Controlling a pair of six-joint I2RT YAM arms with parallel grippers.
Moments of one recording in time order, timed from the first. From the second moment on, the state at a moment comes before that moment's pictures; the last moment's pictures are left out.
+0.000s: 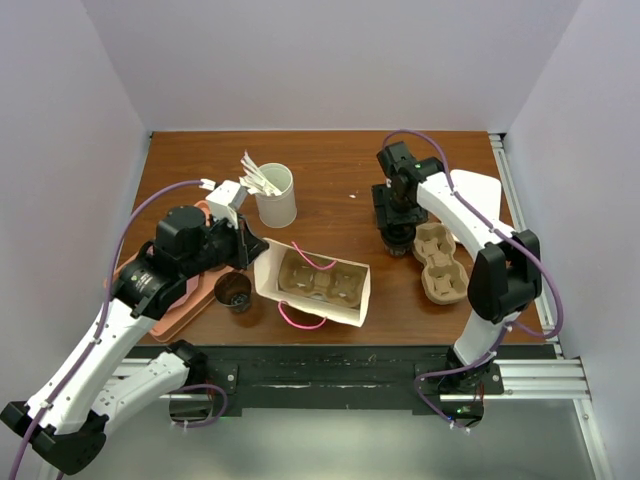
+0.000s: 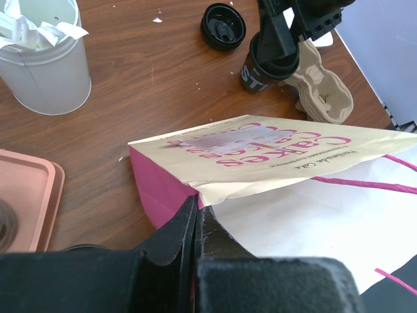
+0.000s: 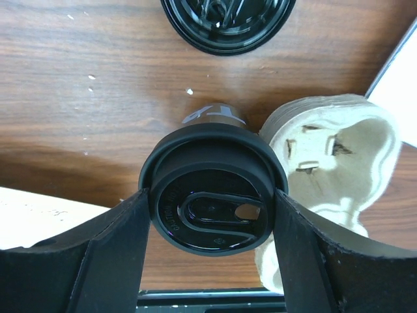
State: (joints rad) left arm -0.55 0.81 1.01 -0.63 0.18 -0.32; right arm 0.41 1.76 1.52 -1.00 0.21 0.28
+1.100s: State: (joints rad) left arm -0.55 0.94 1.10 -0.68 0.16 -0.37; right arm 0.61 1.23 2.00 -0.92 -0.52 0.33
